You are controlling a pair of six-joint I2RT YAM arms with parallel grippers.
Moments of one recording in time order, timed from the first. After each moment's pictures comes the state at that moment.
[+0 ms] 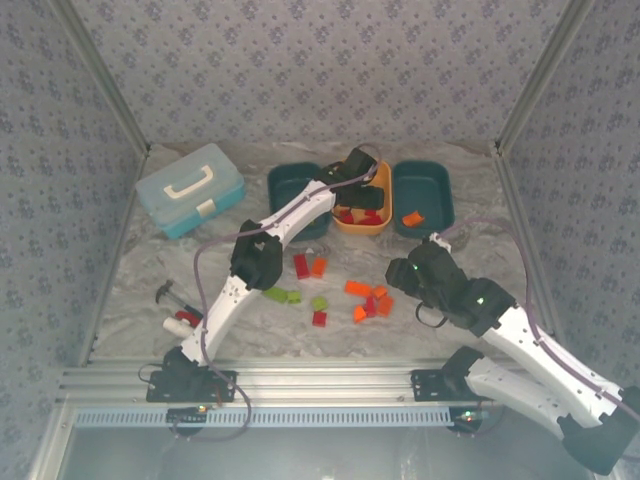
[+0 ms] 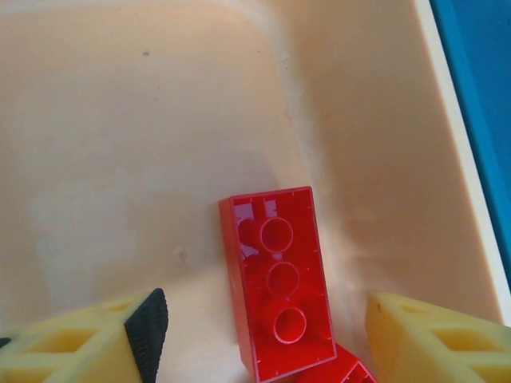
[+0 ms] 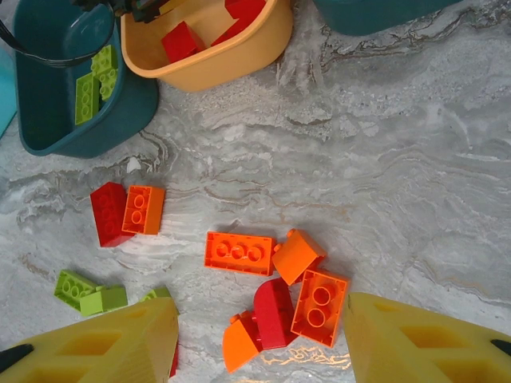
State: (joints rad) left arm -0.73 2.68 2.59 -0.81 0.06 -0.48; right arm 0.72 0.78 0.77 -0.82 0.23 0.92
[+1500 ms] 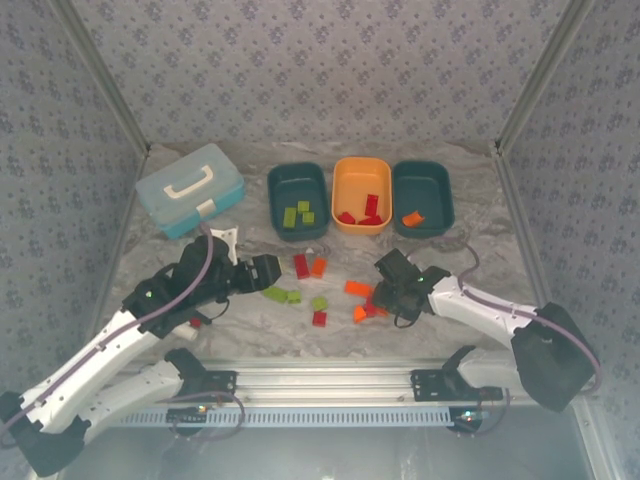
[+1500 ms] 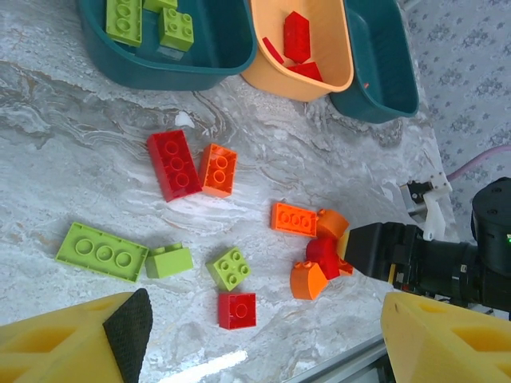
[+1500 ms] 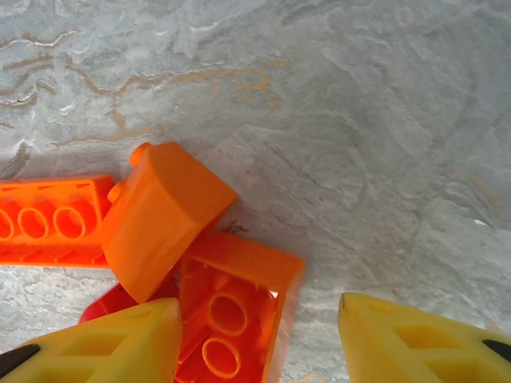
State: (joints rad) left arm -0.76 0.78 0.84 -0.70 0.02 -0.82; right arm 0.68 1.24 0.60 -0.60 0.05 1.01
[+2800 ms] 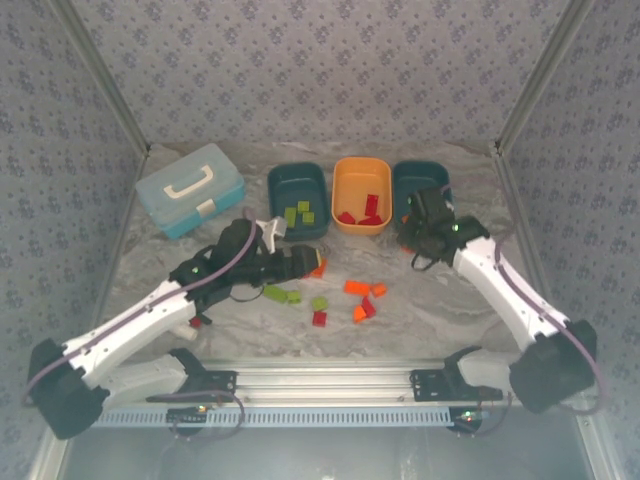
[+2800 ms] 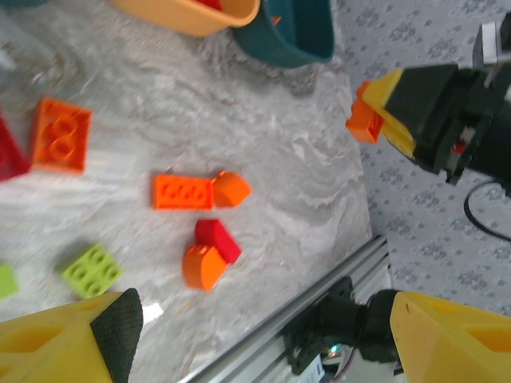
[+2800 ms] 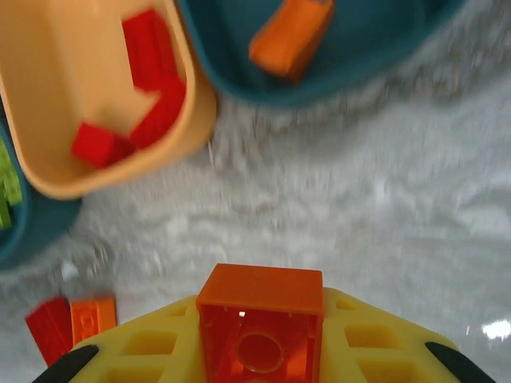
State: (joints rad) left arm -0.78 1.08 0.85 -0.33 0.31 -0.94; right arm 0.36 1.28 1.10 -0.83 0.15 0.80
